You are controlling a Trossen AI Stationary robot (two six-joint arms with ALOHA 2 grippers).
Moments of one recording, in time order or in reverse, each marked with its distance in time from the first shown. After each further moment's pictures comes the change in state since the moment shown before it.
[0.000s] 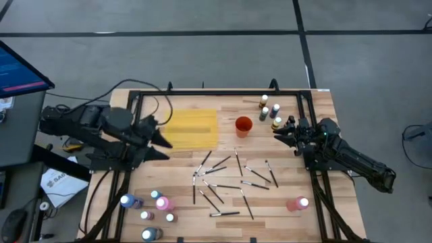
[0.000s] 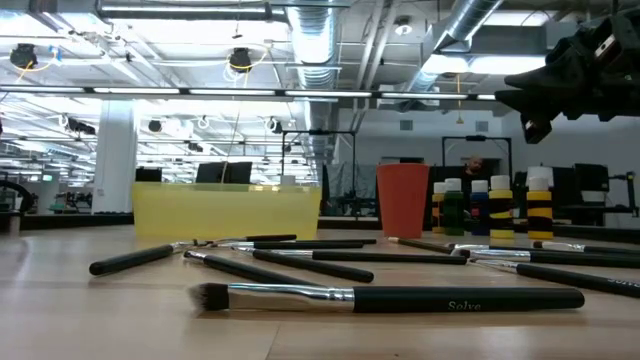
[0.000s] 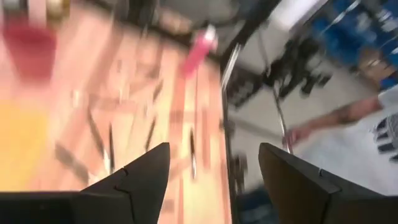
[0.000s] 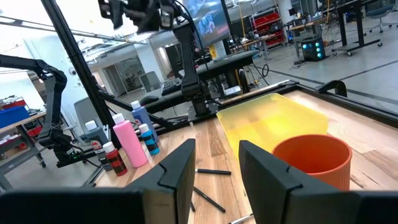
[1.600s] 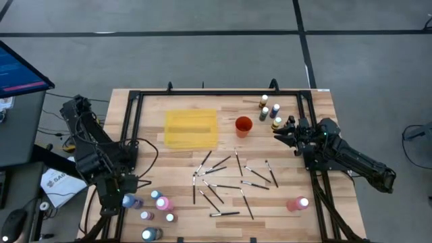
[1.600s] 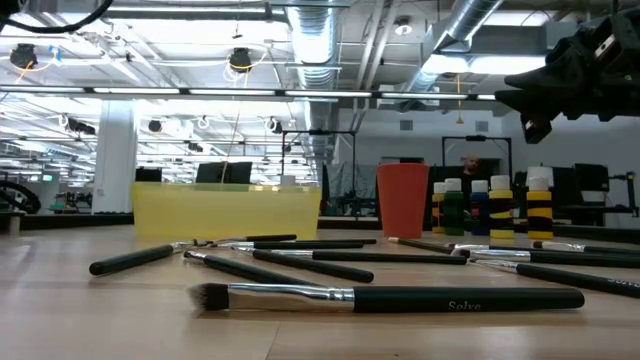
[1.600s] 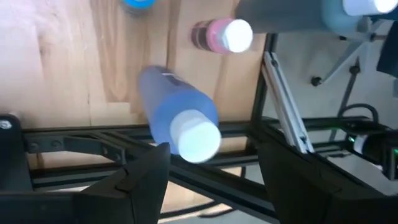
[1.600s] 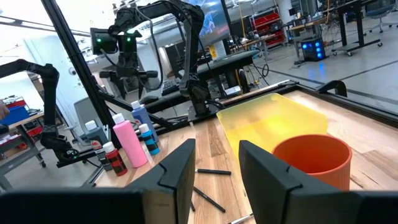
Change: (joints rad) left arm -0.775 0.180 -0.162 -0.384 0.067 -0.564; right arm 0.000 0.000 0.000 0.000 0.000 0.000
